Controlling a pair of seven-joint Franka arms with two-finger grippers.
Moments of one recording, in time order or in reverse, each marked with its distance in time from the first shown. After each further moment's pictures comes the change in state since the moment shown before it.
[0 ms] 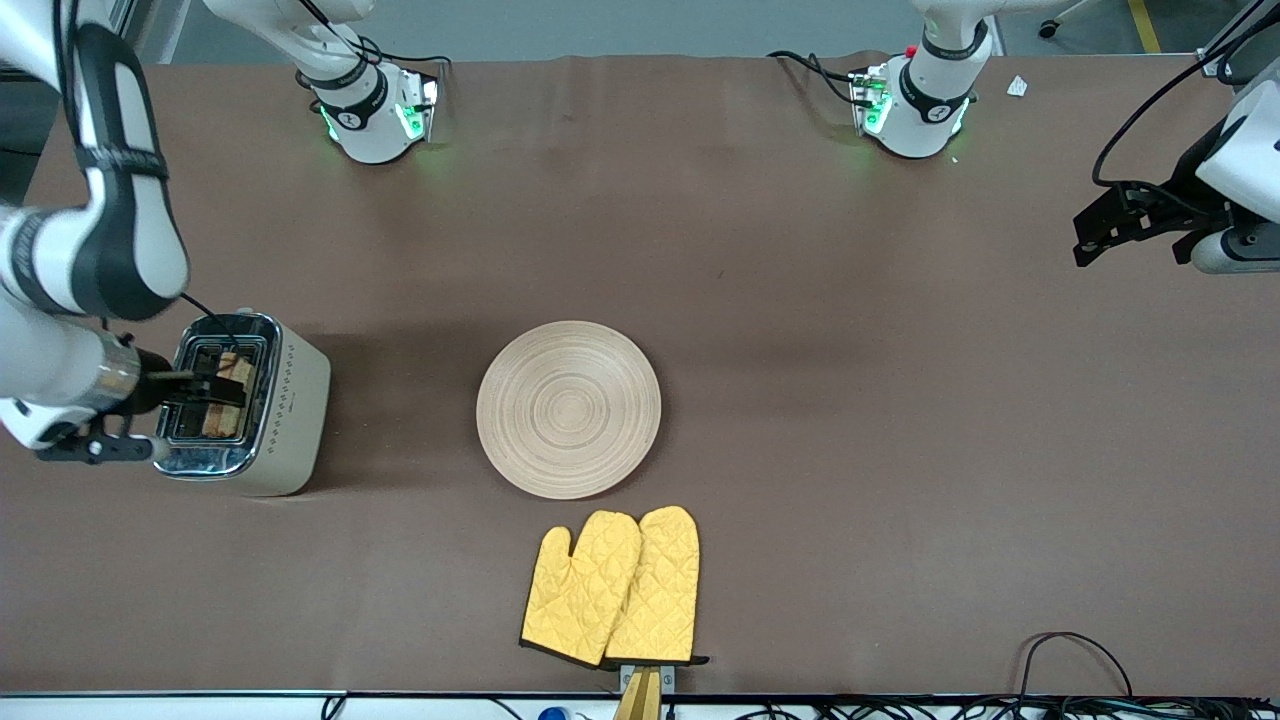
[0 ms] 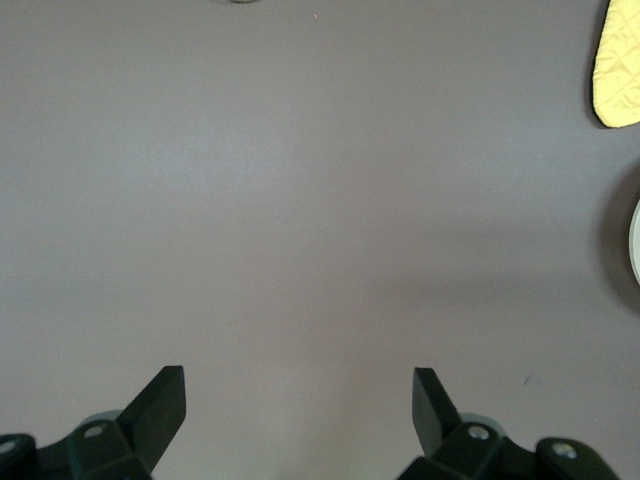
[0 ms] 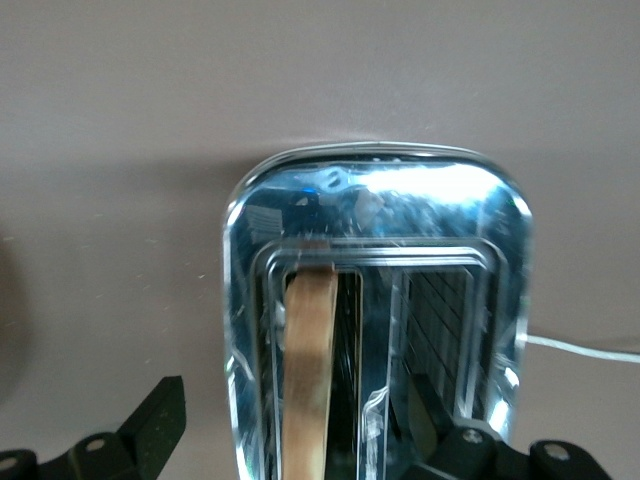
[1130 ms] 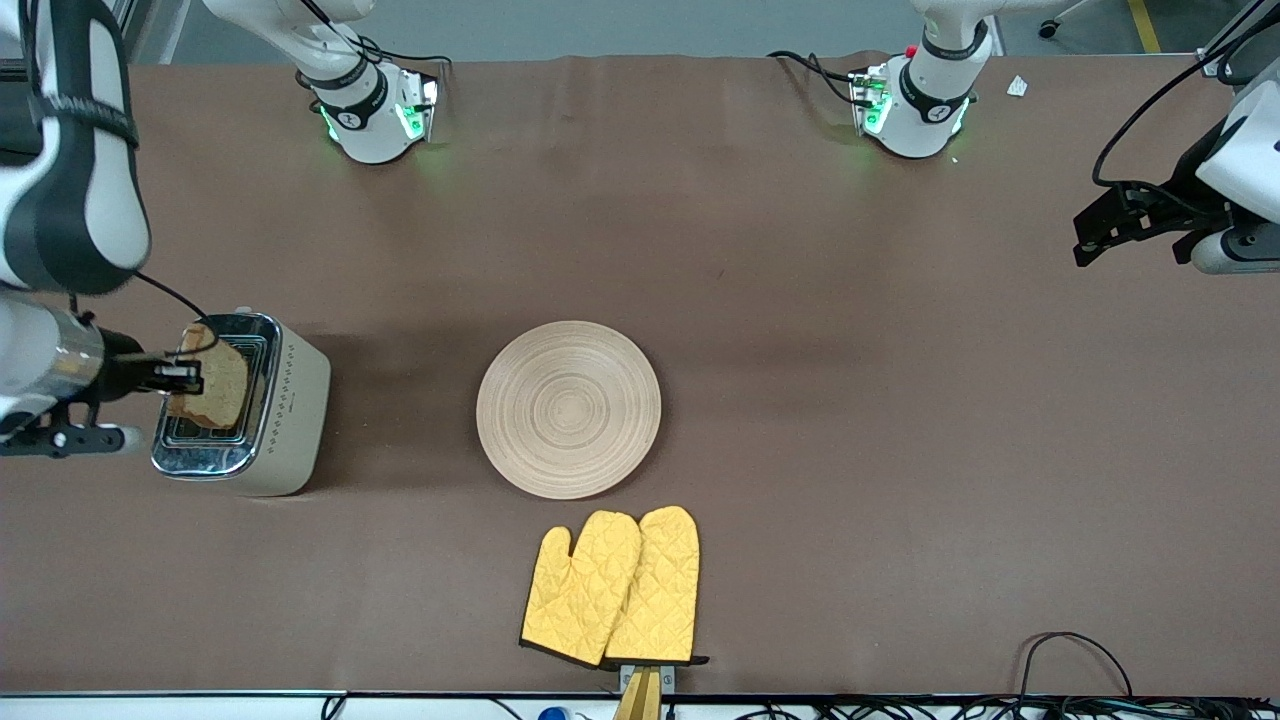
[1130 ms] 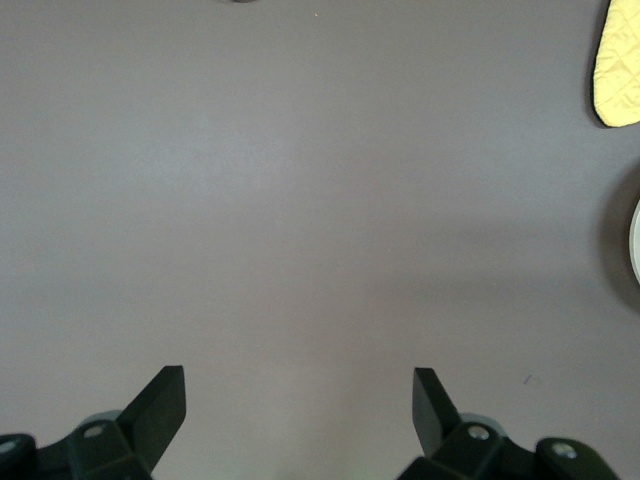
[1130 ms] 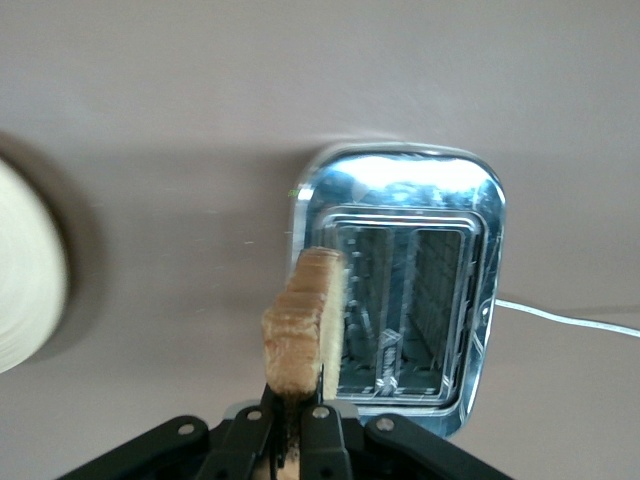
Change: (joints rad) left arm 0.000 0.000 0.000 0.001 0.000 -0.001 0.000; right arm 0.027 -0.065 0.051 0.262 0.003 -0.318 0.001
